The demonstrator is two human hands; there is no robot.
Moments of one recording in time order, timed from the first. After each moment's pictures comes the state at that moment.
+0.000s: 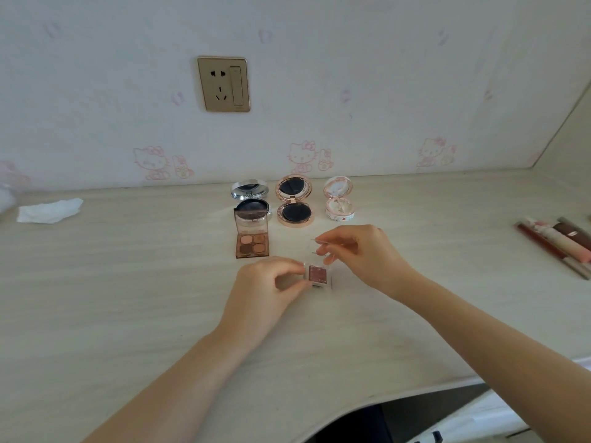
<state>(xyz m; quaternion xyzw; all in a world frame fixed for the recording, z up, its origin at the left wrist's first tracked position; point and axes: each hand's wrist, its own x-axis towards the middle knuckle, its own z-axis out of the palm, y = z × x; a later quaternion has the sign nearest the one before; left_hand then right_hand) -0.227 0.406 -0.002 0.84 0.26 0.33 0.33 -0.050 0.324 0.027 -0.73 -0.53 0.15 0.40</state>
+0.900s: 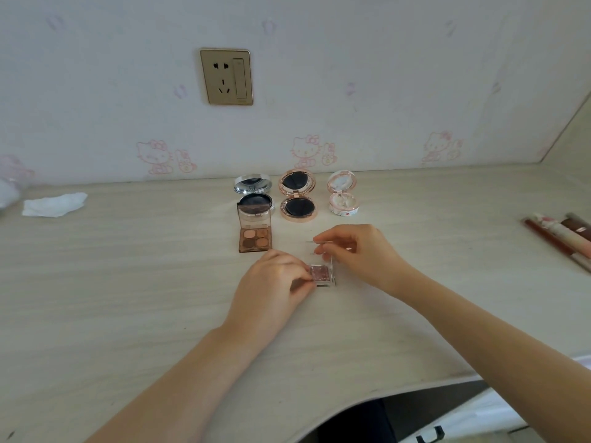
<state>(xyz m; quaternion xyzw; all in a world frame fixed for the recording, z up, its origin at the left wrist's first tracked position) -0.224 0.402 -0.004 0.91 0.22 0.30 0.20 -0.055 0.328 0.021 -0.72 -0.52 0.18 0.41</state>
